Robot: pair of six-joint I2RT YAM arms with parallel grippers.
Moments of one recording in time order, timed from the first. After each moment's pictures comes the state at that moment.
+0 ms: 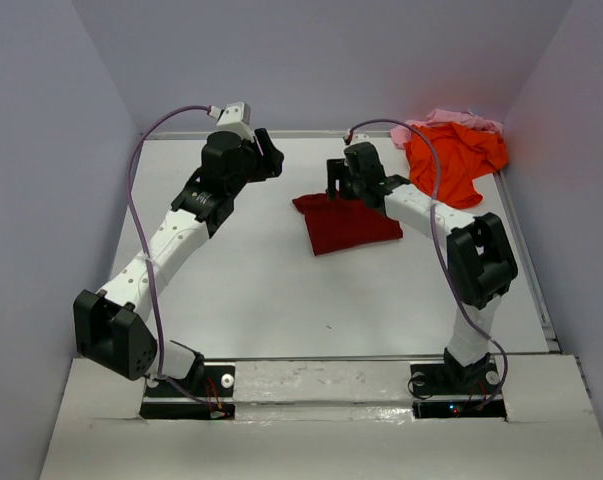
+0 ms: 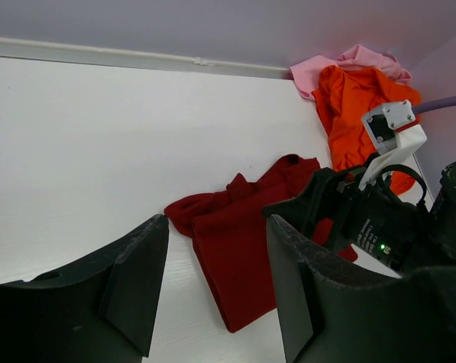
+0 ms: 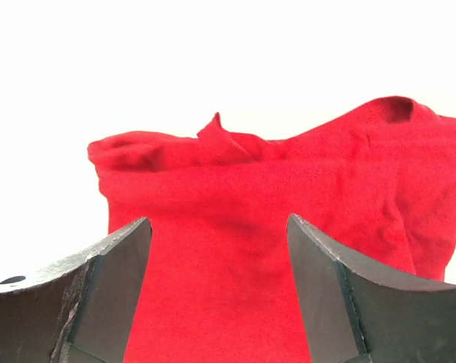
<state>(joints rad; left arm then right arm) -0.45 1.39 1.28 -0.14 -0.07 -0.44 0.51 1.90 1.44 -0.19 0.20 0.29</state>
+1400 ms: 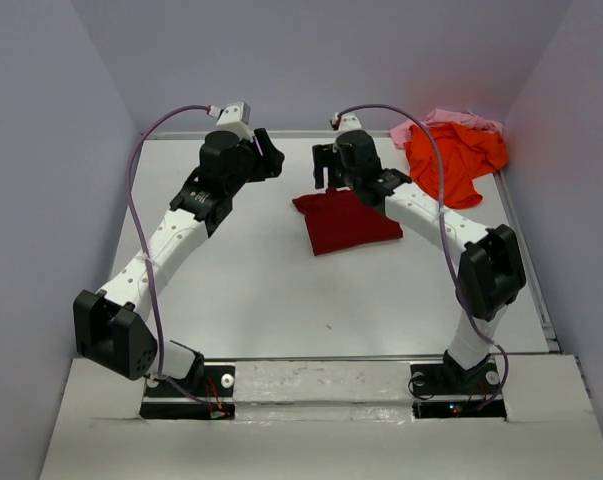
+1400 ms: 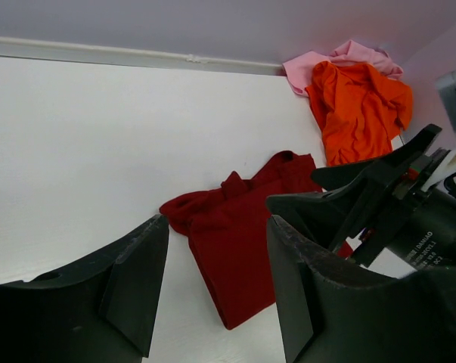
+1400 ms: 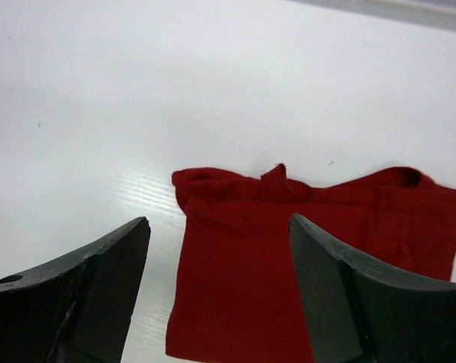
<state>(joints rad) -0.43 1.39 1.27 -0.13 -0.03 -0.44 0.60 1.83 1.54 -0.20 0.22 0.23</state>
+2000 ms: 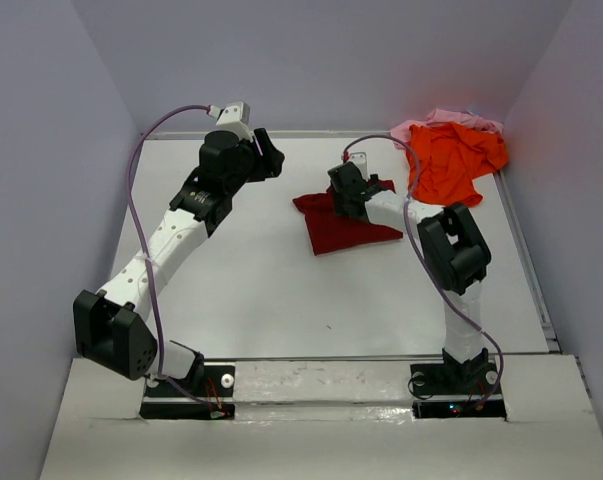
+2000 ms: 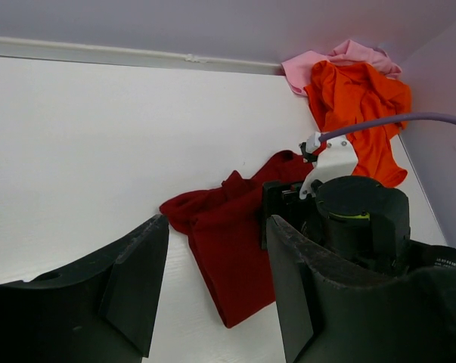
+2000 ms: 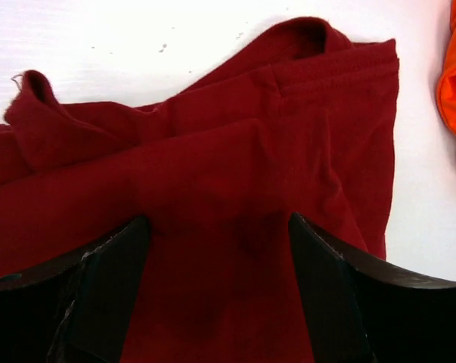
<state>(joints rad) -0.43 1.39 1.27 -0.13 -0.02 -0.44 0.55 2.07 1.48 -0.26 0.58 0.28</state>
